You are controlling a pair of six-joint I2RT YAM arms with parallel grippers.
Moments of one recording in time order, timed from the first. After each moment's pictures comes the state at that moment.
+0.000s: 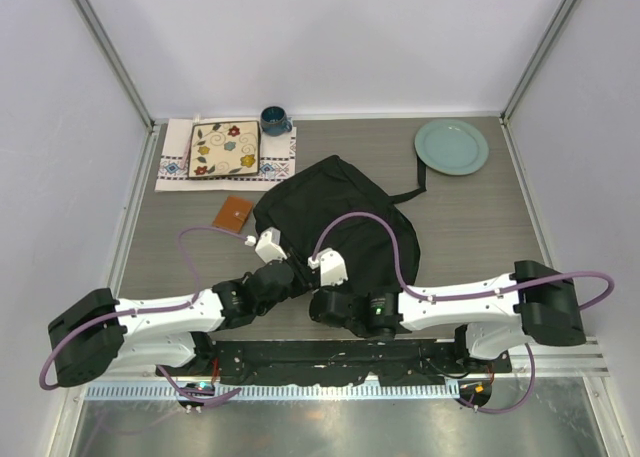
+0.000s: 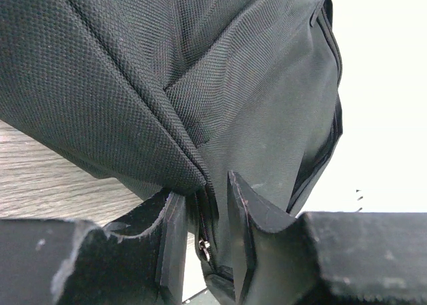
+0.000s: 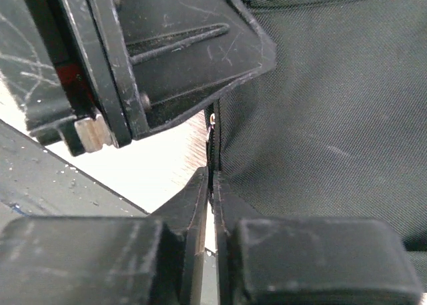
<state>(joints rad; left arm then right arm) -1.07 1.10 0.39 0.18 -0.42 -1.22 1.45 1.39 0.83 -0.36 0.57 0.74</state>
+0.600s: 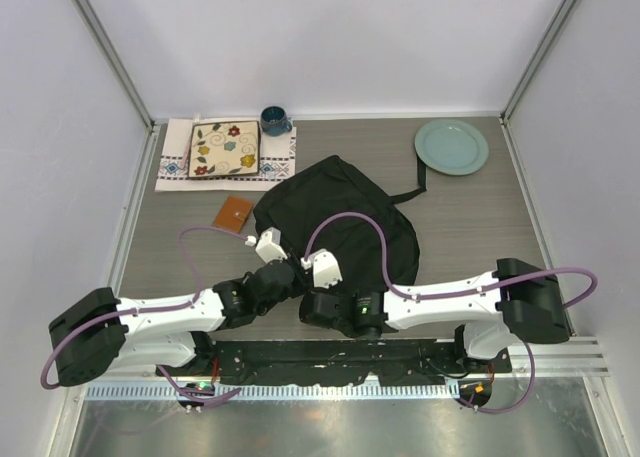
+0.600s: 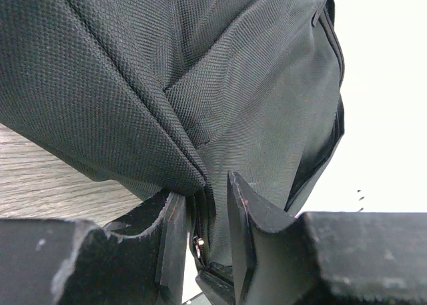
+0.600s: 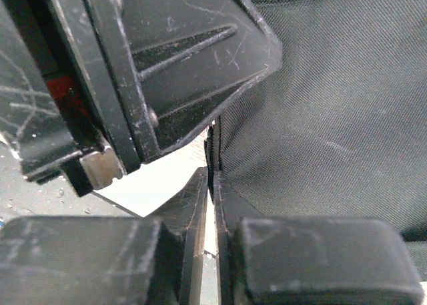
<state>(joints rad) -1.07 1.11 0.39 0.19 -0.42 -1.22 1.45 1.49 0.90 -0.43 0.59 0.78</state>
